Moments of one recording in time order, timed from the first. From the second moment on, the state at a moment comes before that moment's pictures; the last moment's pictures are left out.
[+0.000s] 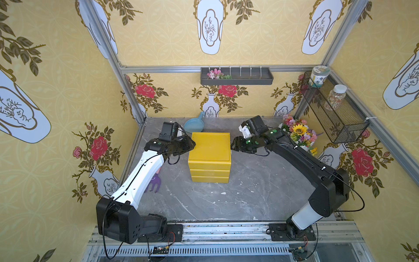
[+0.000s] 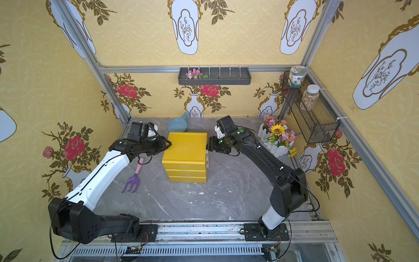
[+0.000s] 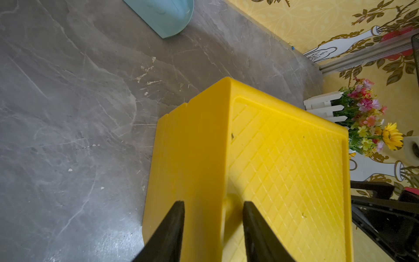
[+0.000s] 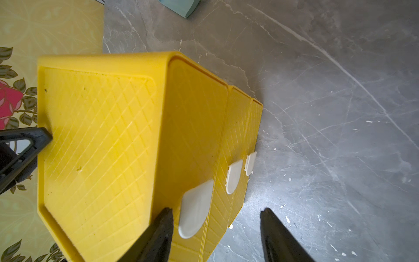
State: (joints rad) left arm -0.26 1.35 1.22 -0.72 0.26 -0.58; right arm 0.50 1.62 1.50 -0.85 -0.30 0.52
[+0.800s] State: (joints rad) left arm -0.26 1.34 1.19 -0.67 0.28 -0.62; right arm 0.51 1.65 1.53 -0.83 -0.30 0.55
